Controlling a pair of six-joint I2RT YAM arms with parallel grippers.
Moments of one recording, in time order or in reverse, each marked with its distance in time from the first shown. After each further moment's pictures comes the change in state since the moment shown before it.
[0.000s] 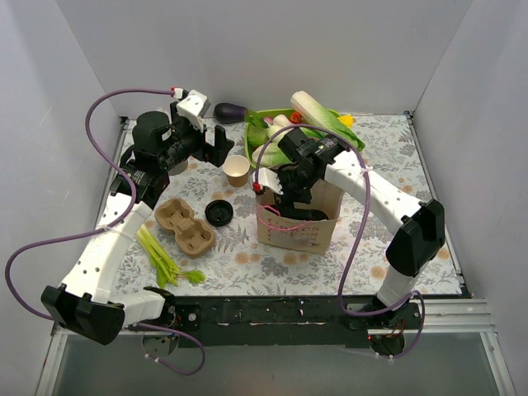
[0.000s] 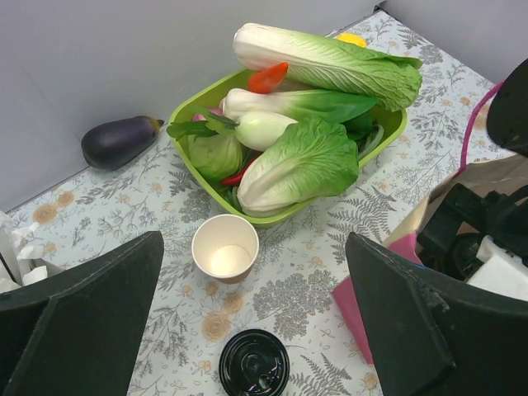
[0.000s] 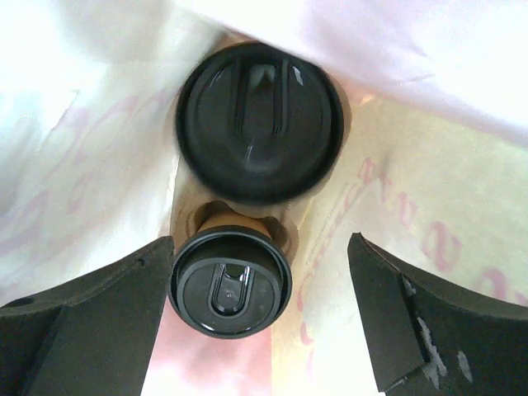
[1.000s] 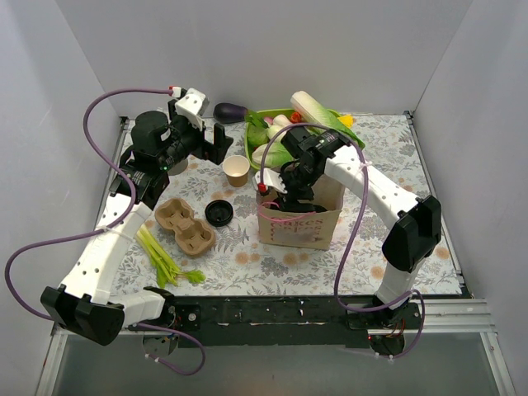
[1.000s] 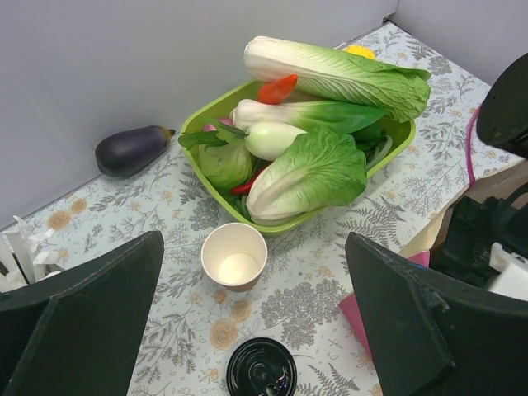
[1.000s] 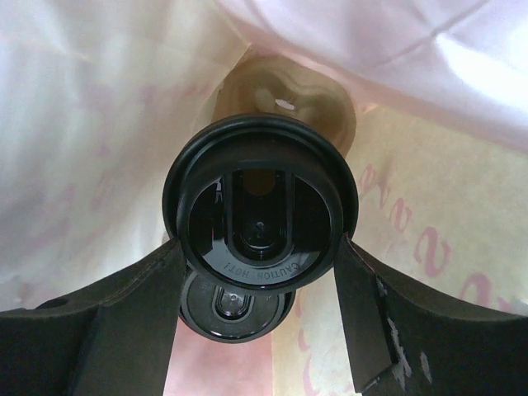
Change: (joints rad) left arm -0.002 -0.005 0.000 0.025 -0.026 0.007; right arm -0.037 0.034 0.089 -0.105 -0.069 -0.166
